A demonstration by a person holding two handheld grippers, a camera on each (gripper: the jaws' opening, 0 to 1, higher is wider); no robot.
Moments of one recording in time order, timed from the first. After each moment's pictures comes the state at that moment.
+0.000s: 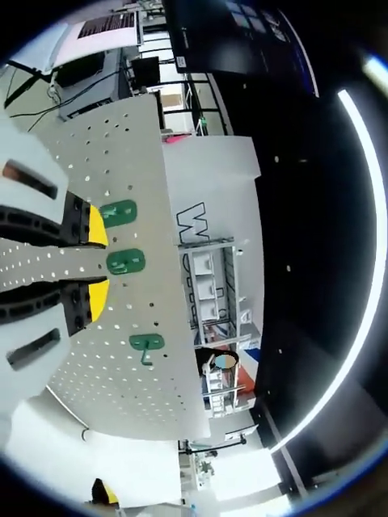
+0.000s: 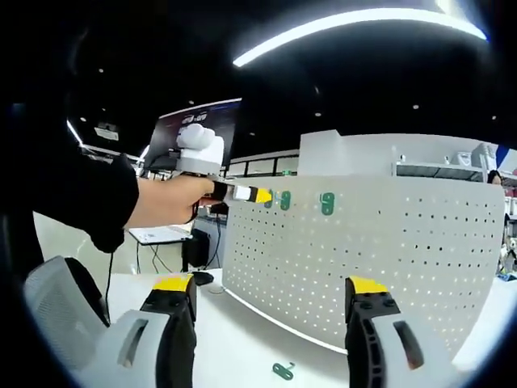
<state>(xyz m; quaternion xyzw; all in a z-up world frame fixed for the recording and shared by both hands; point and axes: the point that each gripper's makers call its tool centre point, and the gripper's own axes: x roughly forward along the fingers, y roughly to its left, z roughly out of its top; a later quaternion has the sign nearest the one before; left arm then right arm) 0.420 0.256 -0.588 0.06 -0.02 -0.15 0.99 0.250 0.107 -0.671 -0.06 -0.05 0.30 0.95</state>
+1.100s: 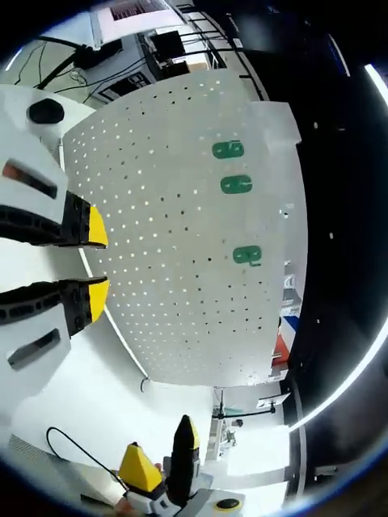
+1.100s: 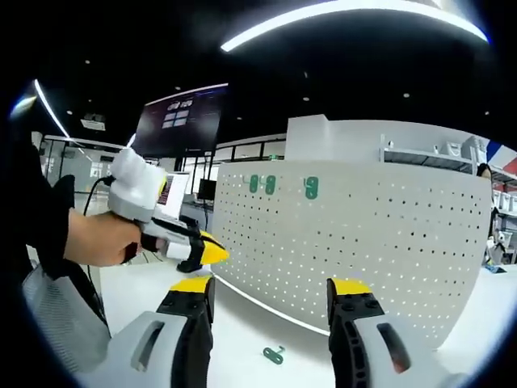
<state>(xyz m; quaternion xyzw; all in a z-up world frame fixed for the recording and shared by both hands) 0.334 0.202 -0.723 0.08 0.12 -0.24 0.96 0.250 0.086 -0.674 -0.06 -0.02 0.26 0.96</state>
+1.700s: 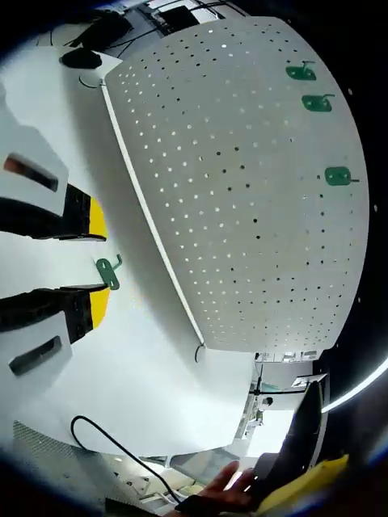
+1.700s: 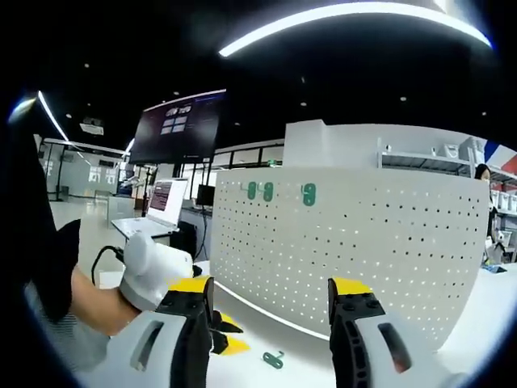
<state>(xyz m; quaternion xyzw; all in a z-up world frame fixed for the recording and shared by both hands) 0.310 0.133 -0.832 0.12 0.23 -0.31 0.92 0.251 0.086 -0.668 -0.05 -0.03 0.26 0.96</state>
